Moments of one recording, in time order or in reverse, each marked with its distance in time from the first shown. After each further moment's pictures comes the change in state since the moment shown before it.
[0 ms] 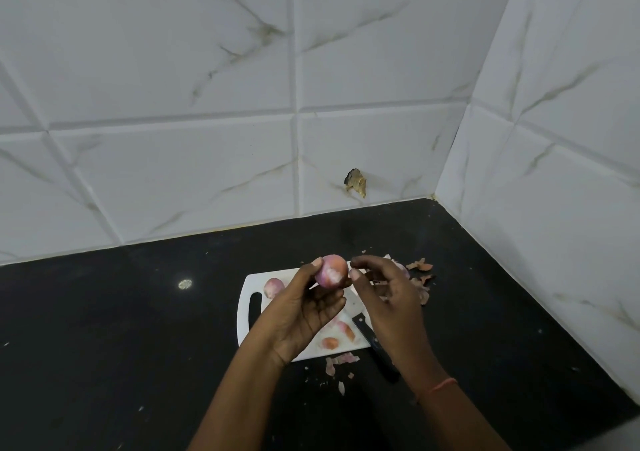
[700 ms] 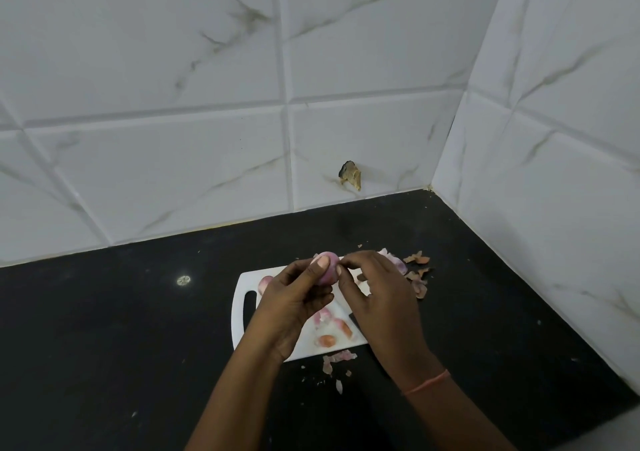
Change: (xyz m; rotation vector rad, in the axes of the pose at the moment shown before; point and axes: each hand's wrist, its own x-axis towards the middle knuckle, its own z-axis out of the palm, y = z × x) left_hand 0.009 -0.002 0.000 0.299 0.050 0.217; right_hand 0.007 0.000 0.006 -0.470 0.049 -0.341
